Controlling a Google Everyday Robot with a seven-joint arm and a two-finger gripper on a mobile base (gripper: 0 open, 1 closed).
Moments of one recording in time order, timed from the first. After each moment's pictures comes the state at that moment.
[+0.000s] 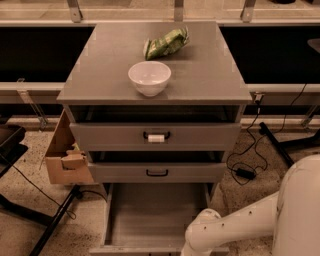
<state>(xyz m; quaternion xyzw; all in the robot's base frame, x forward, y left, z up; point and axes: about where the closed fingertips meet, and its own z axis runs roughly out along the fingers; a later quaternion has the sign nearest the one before) 0.290 -0.088 0.327 0.53 -0.83 -0.16 0.07</state>
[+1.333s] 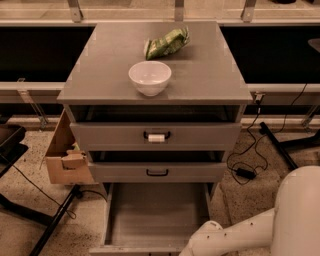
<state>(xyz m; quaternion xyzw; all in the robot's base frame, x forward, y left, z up) 0.289 -0.060 0.279 0.48 -0.85 -0.22 0.02</state>
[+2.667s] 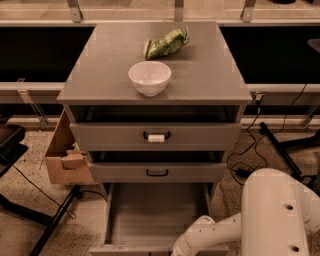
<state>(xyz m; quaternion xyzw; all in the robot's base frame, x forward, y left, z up) 0.380 -0.055 0.179 0.50 -0.84 -0.19 -0.05</state>
